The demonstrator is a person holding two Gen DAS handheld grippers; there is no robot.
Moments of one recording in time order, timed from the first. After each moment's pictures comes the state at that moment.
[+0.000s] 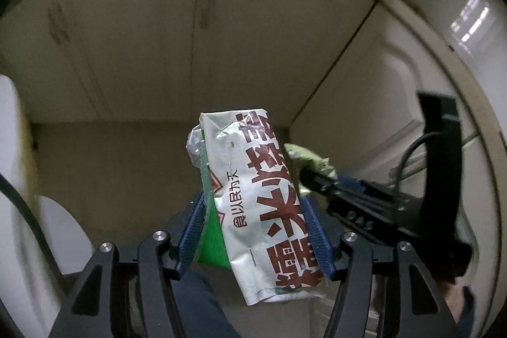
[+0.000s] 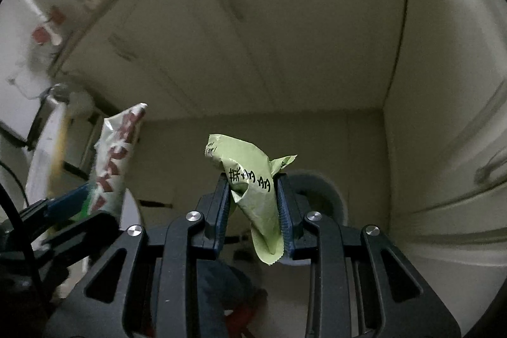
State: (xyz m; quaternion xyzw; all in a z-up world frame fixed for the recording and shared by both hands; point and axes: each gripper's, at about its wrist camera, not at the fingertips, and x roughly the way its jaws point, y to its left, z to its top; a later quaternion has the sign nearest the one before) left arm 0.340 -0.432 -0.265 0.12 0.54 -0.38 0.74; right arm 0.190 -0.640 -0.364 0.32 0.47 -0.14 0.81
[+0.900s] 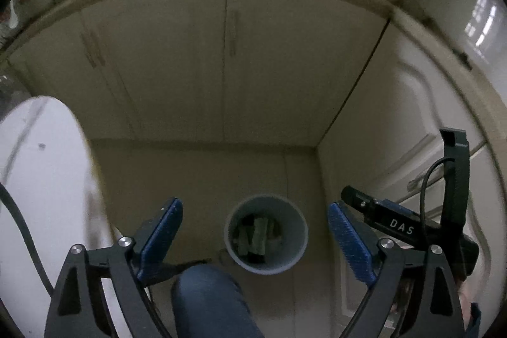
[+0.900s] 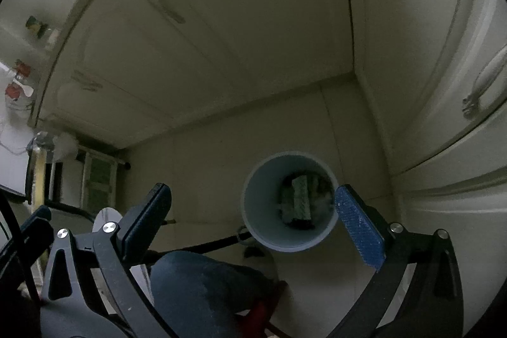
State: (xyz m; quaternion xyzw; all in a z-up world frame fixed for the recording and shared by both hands) left arm 0.329 -0.390 -0.208 0.14 0.46 -0.34 0.81; right arm 0.158 -0.655 -0.383 0.40 0.45 -0.21 0.77
